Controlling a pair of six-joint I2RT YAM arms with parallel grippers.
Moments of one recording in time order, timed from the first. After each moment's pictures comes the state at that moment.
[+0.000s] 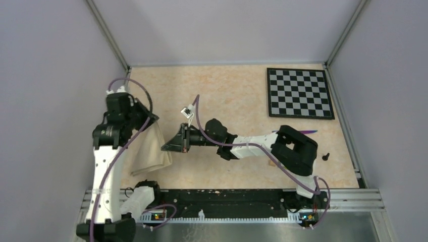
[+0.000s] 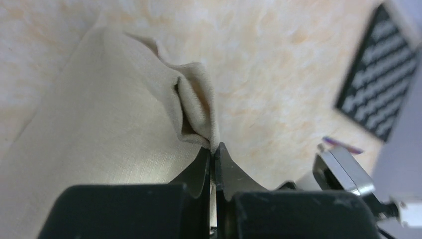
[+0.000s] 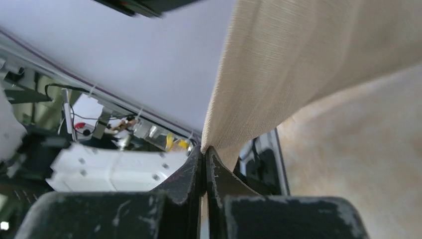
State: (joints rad) left arm 0.07 0.92 1.21 -0.95 0.18 -0.64; right arm 1.16 1.89 1.16 0.86 -0.42 0.95
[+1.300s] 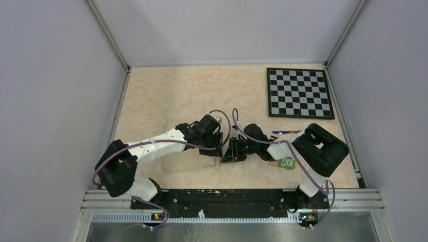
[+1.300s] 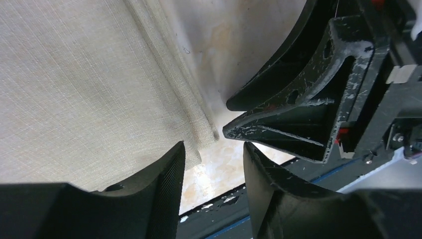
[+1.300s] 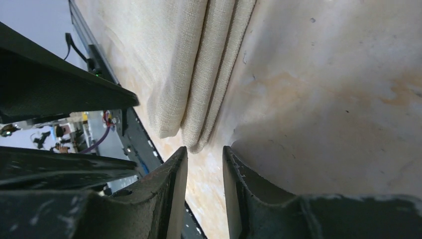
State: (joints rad) left arm -0.81 1.43 0.92 -0.53 0.12 -0.64; right arm 0.76 1.67 0.54 0.44 -0.56 0.78
